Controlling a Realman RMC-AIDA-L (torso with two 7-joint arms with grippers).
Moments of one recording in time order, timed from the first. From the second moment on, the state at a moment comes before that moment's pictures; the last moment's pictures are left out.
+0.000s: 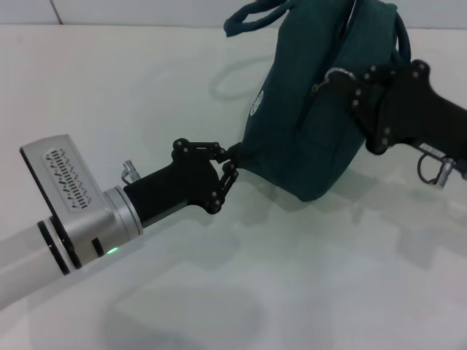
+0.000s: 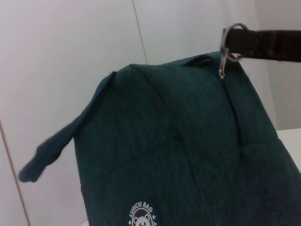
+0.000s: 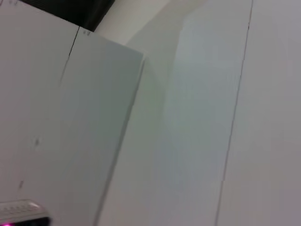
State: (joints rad) left arm -0.54 -2.11 1.48 0.06 0.80 1.32 -0.29; right arm 0.61 2.03 -1.14 -0.14 -1.04 -1.67 0.42
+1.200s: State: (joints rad) left arm -0.49 -2.11 1.59 0.06 0.81 1.41 -0.40; right arm 0.56 2.03 -1.15 -0.16 -0.88 -1.69 0.31
